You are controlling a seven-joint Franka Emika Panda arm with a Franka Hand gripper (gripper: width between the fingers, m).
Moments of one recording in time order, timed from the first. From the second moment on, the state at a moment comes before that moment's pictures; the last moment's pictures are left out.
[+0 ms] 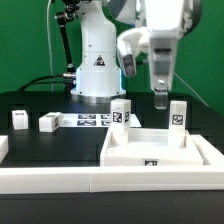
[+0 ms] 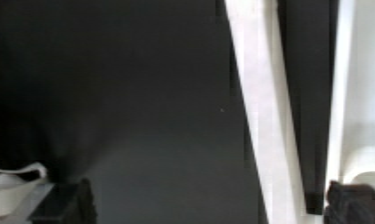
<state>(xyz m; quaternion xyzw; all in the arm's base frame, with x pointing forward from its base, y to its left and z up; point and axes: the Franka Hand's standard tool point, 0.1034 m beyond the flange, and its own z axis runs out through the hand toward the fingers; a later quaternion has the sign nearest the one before) 0.632 0.034 0.138 0.76 0.59 0.18 0.20</state>
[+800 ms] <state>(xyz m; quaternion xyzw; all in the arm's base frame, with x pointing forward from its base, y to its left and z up) 0.601 -0.029 0.130 0.88 0.41 0.17 0.16</state>
